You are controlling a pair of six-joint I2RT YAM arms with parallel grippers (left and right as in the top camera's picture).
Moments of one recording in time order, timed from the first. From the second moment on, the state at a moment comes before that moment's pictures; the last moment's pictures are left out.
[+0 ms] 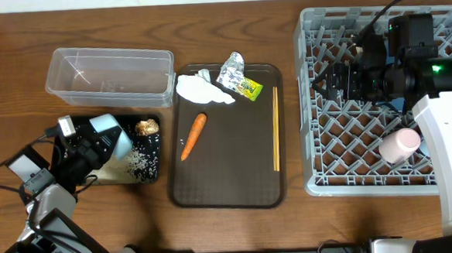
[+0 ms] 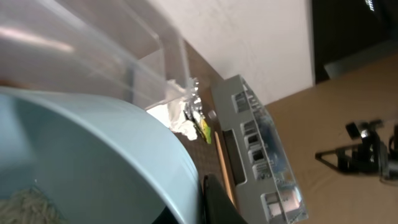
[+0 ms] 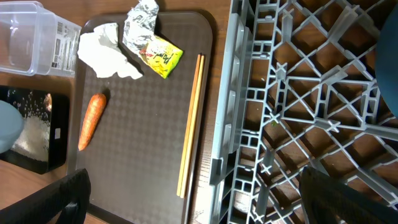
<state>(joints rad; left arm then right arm) 0.72 1.49 0.57 0.02 1.36 -0.17 0.02 1.50 1.46 -1.07 -0.39 0.13</state>
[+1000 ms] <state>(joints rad) 0.65 1.49 0.57 0.14 1.33 -0.34 0.02 1.50 1.46 -1.08 -0.39 0.13</state>
